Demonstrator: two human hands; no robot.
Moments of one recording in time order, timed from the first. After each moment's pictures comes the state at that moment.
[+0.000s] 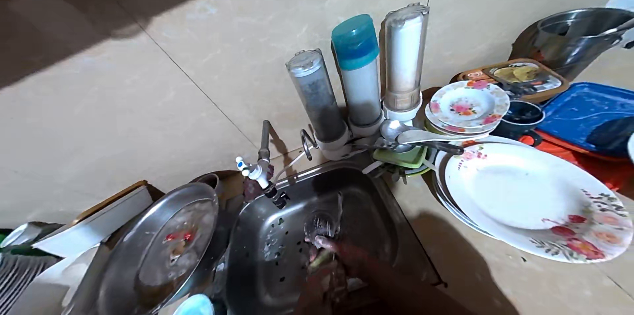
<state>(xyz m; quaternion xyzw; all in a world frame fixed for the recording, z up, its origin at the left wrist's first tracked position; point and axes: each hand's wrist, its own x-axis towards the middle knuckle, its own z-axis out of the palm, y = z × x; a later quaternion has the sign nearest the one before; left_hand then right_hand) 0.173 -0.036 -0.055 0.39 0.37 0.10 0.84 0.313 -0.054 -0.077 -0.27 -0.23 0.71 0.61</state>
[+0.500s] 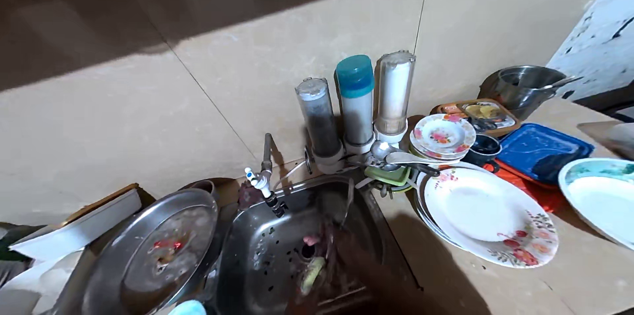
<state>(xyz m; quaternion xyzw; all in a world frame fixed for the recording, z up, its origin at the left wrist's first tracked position) 0.168 -0.075 0.013 0.62 0.50 0.18 0.58 0.326 -0.073 -0.004 -0.40 -0.18 0.56 0.70</state>
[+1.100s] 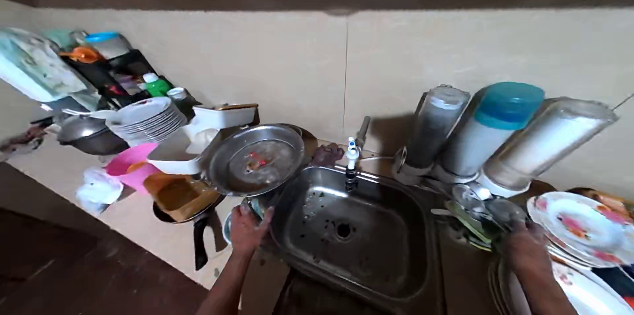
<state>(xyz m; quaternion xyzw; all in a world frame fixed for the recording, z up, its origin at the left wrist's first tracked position) -0.007 0.011 0.013 0.58 0.76 0.27 0.10 0.562 -0.088 -0.002 -0.89 -0.40 0.05 0.21</state>
